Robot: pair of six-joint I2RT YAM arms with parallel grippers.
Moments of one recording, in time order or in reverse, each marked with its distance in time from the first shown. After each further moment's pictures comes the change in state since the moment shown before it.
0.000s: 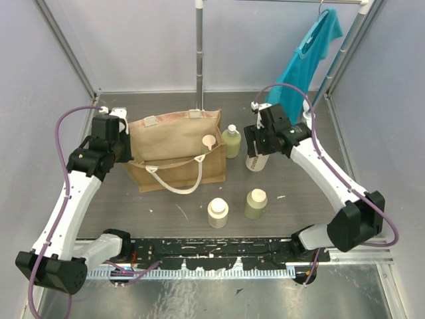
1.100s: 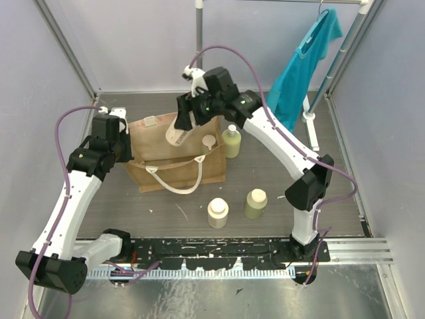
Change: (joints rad) left arm 0.000 0.003 0.000 0.000 0.000 -0.020; right arm 0.261 0.473 0.814 0.060 -0.433 0.063
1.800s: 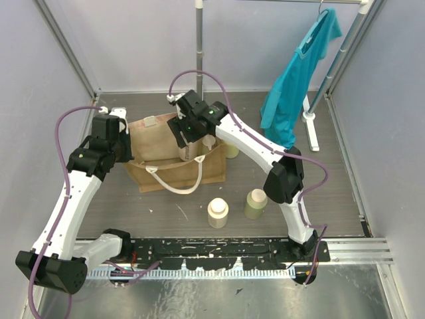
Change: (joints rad) left arm 0.000 0.000 0.000 0.000 0.000 0.005; right arm 0.127 0.223 0.074 -0.173 0.364 -0.026
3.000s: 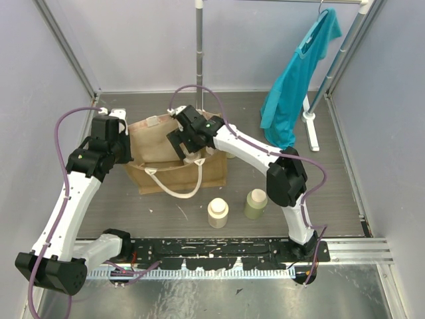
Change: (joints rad) left arm 0.000 -0.008 0.000 -0.019 0.000 0.000; right arm 0.028 -0.039 -0.289 0.196 0.094 -0.014
